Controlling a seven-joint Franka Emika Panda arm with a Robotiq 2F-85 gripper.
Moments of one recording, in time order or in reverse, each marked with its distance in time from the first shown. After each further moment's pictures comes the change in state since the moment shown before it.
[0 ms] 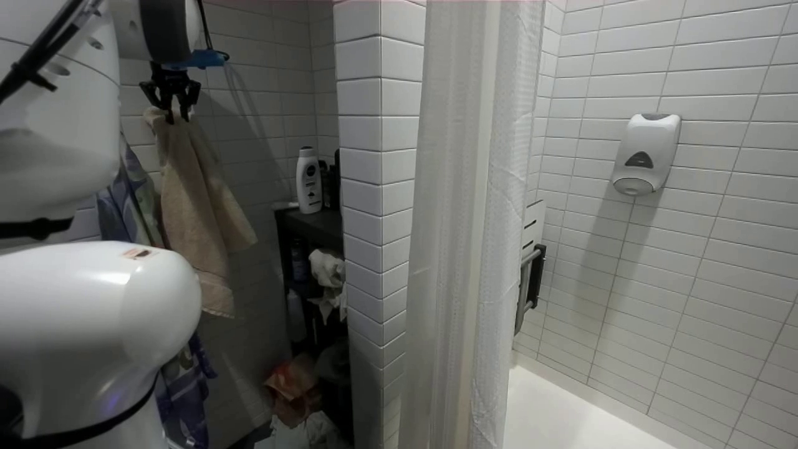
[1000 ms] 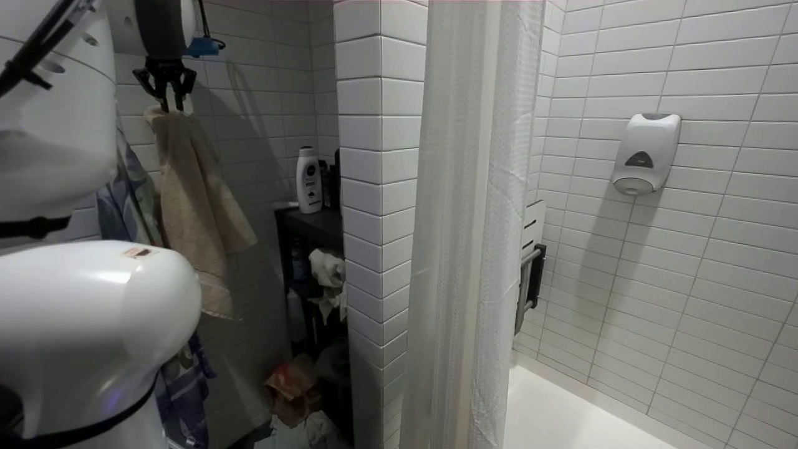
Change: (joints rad) arm 0.006 -0.021 0.003 0.026 0.005 0.014 0.062
